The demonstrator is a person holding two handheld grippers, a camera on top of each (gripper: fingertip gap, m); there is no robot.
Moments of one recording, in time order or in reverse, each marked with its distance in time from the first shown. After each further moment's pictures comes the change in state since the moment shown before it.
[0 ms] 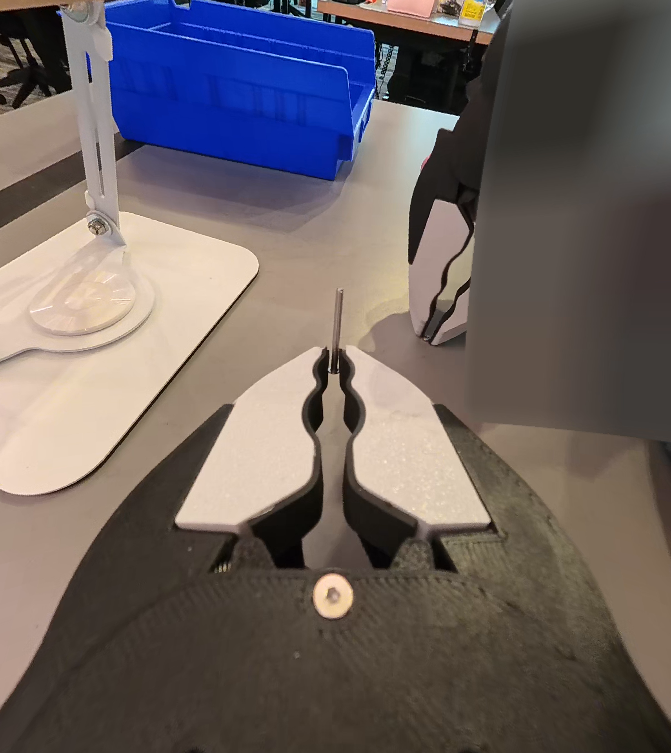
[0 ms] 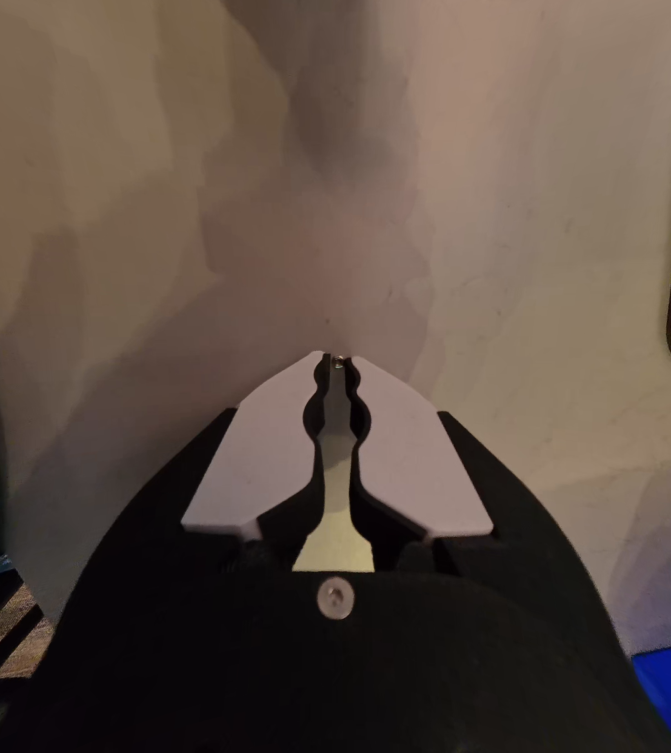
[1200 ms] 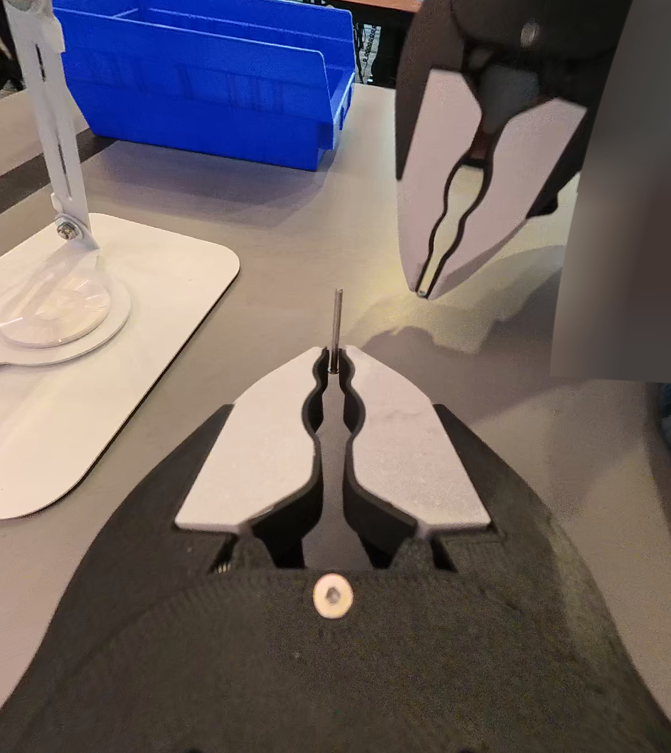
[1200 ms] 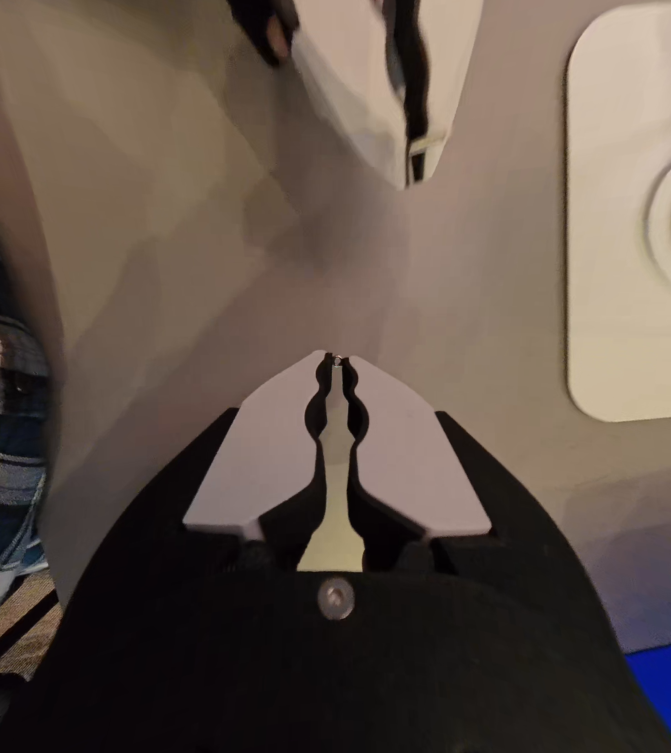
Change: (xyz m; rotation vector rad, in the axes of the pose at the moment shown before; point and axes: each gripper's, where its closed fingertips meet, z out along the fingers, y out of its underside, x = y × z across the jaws) left arm 0.009 0.002 0.006 -0.027 0.033 0.031; right arm 0.005 -0.040 -0.042 0.156 -0.015 -0.067
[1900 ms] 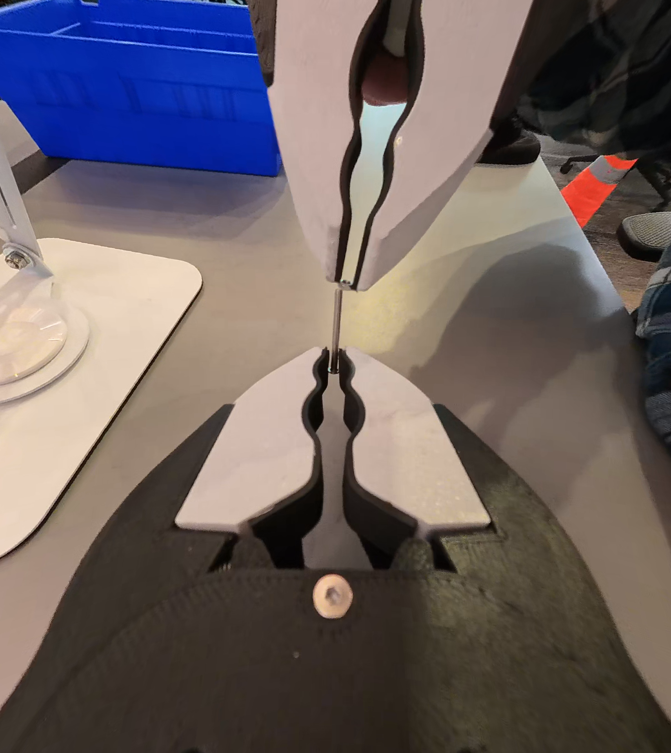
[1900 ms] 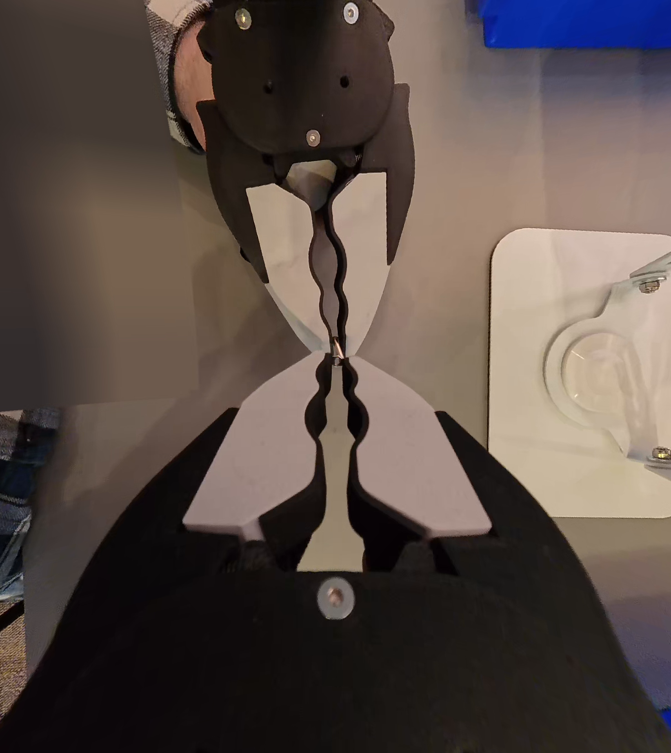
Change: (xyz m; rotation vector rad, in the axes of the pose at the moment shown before) left arm 0.020 -0.003 0.006 -0.003 0.065 0.063; right arm 0.011 -0.067 -0.018 0.136 -0.028 -0.119
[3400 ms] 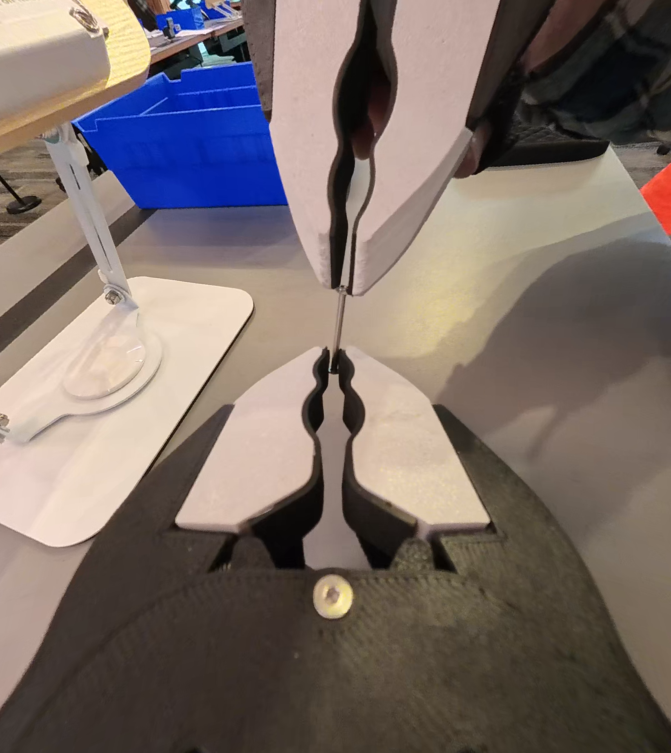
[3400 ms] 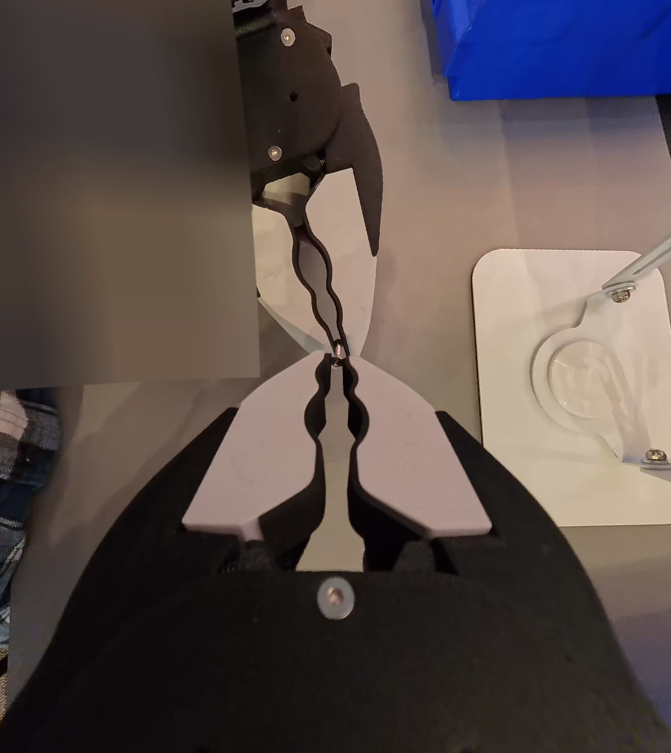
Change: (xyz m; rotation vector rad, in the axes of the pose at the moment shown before) left arm -0.008 -0.013 -0.005 0.037 -0.162 0.111; right arm 0.005 -0.005 -0.007 0.108 0.022 0.026
